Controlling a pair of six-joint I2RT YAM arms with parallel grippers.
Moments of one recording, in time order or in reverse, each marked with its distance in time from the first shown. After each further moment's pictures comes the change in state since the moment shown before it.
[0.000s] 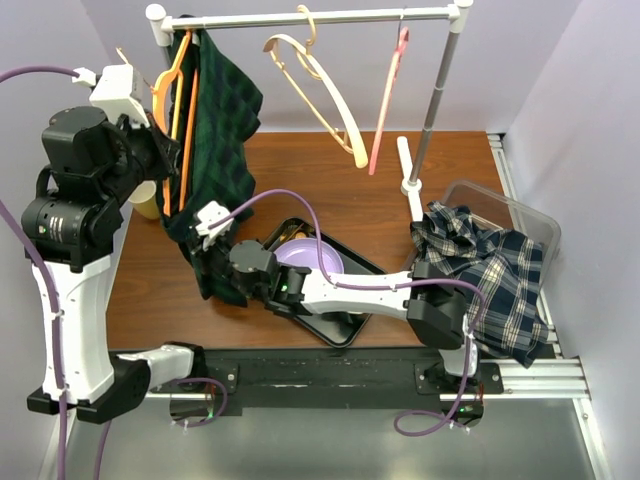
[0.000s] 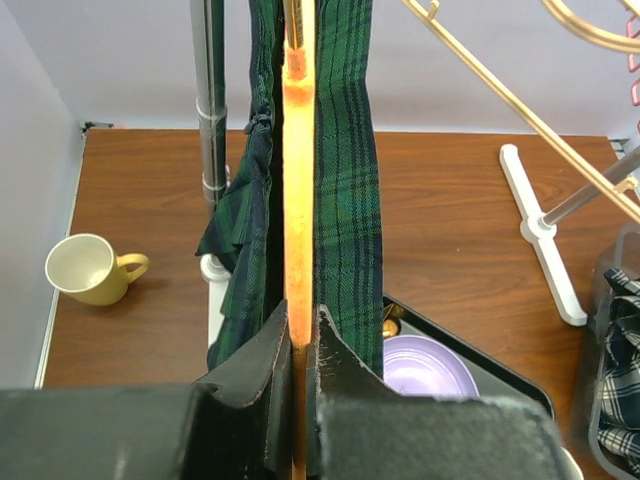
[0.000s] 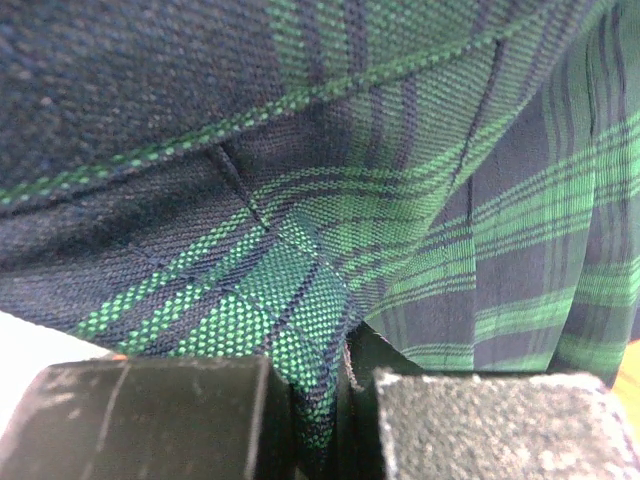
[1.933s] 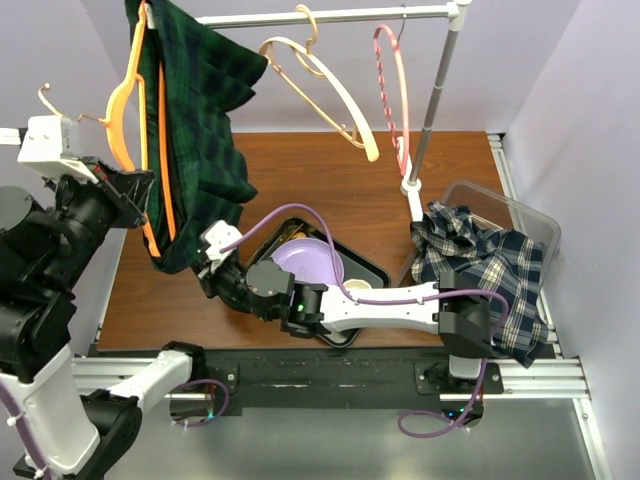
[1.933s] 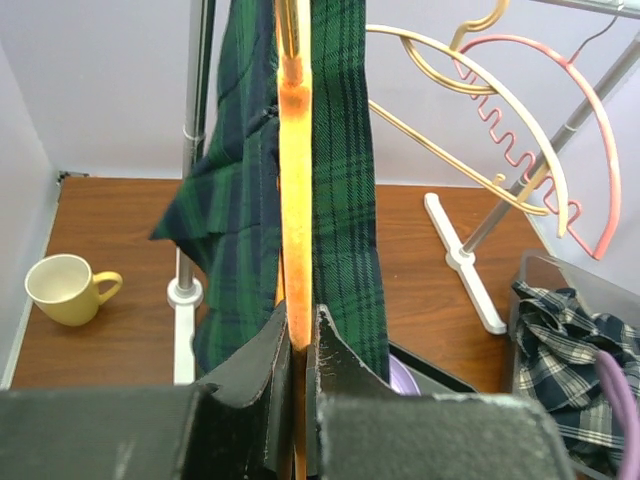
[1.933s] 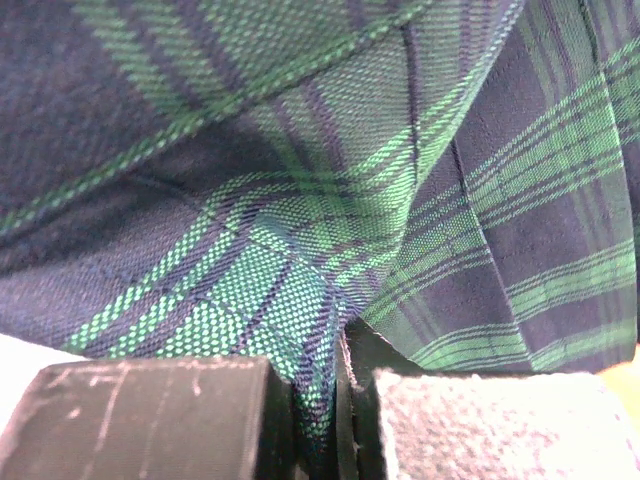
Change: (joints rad) left arm -0.024 -0.230 0.034 -0.062 0.032 -0.063; right arm 0.091 -0.148 -0.131 0.057 0.013 -0.033
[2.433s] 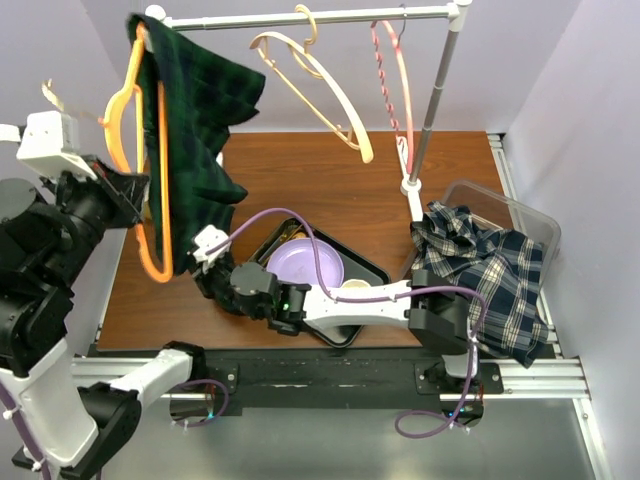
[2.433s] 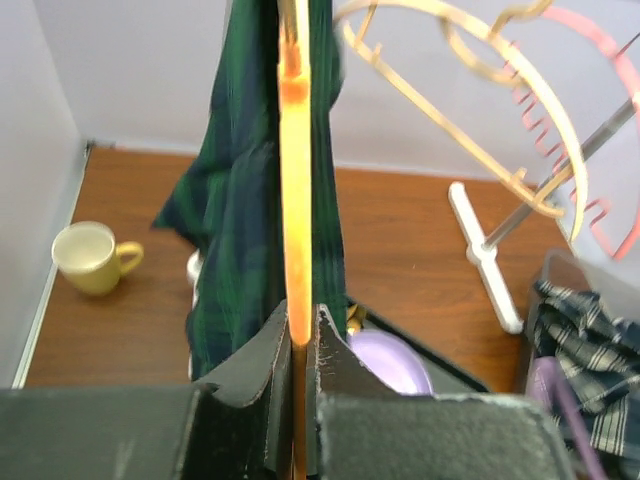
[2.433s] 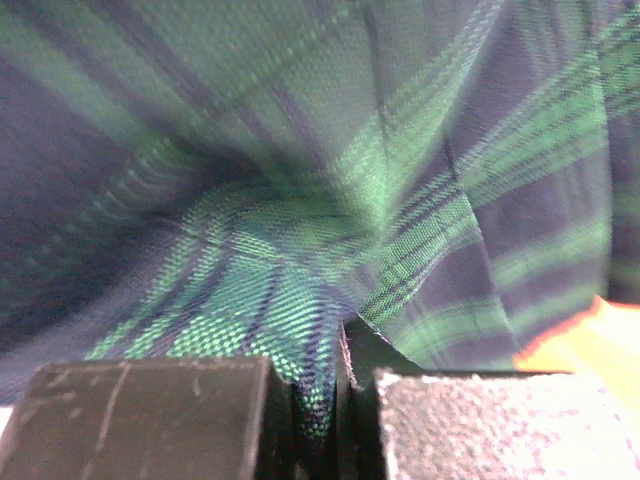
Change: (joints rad) left arm -0.023 0.040 0.062 -0.096 -0.085 -0.013; right arm -0.018 0.118 0.038 0.012 0.020 -0.015
